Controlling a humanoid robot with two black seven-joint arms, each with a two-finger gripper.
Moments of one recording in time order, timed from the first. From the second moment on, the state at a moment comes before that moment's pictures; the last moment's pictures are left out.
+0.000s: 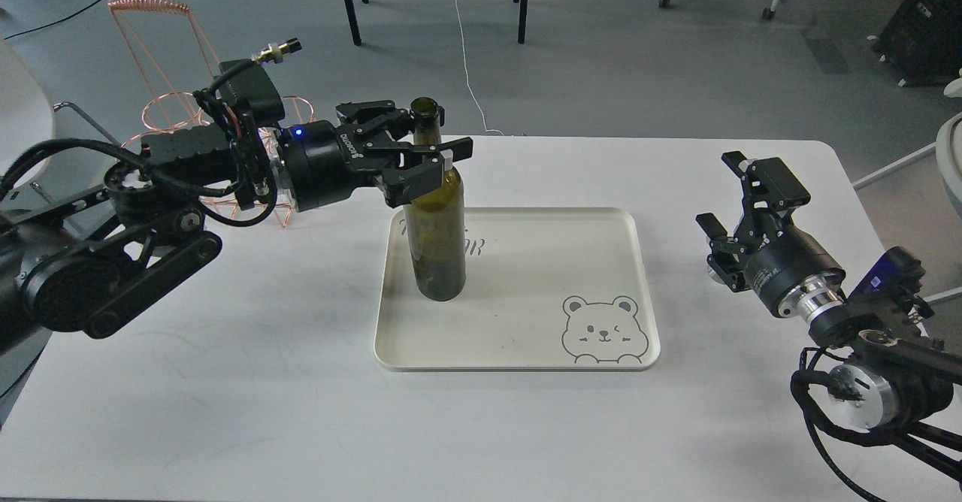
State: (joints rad) left arm -0.80 0.55 -0.65 -1.34 1.90 -0.11 -0.49; right arm 0.50 -0.79 0.39 1.59 -0.19 -0.34 0.49
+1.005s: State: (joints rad) left arm -1.15 0.77 -0.65 -1.25 1.89 -0.10 -0.49; right arm 0.49 -0.79 0.40 1.59 -0.20 -0.34 0.49
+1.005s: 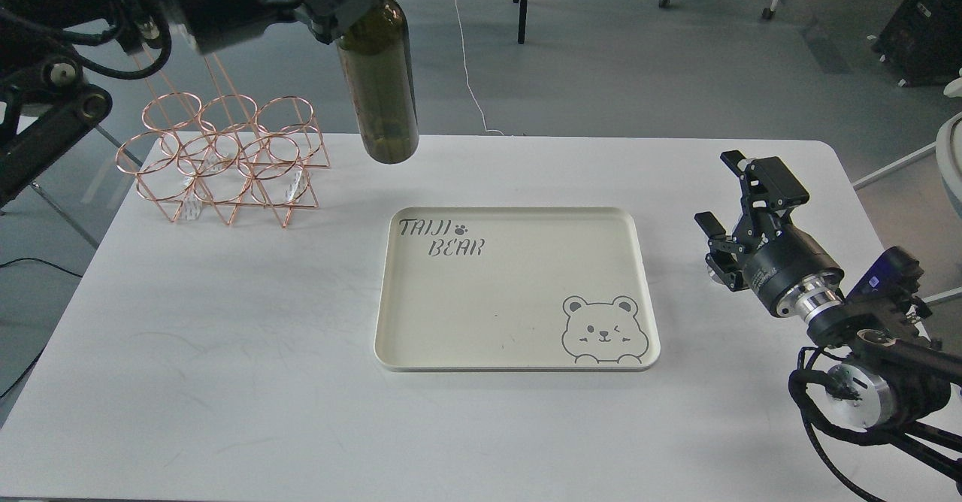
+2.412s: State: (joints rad) left arm -1.11 0.79 -0.61 -0.96 1.89 -0.12 -0.49; right arm 0.48 -0.79 0.40 1.59 -0.20 -0.34 0.49
